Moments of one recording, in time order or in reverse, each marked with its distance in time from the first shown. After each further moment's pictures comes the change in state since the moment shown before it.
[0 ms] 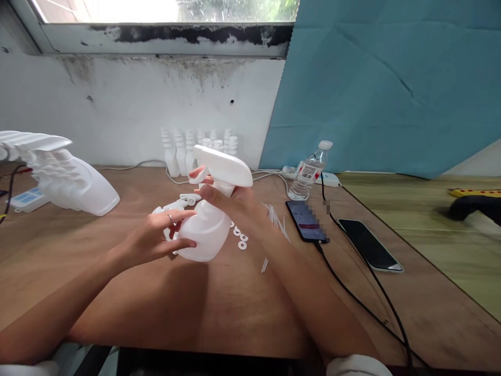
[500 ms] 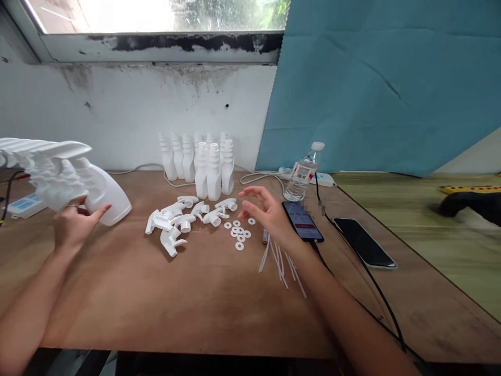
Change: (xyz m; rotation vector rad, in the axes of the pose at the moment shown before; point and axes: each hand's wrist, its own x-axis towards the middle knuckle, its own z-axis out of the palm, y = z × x) left_hand -0.086 -0.160 -0.077 0.402 0.797 -0.362; right_hand -0.044 0.042 -0.077 -0.102 0.184 0.192
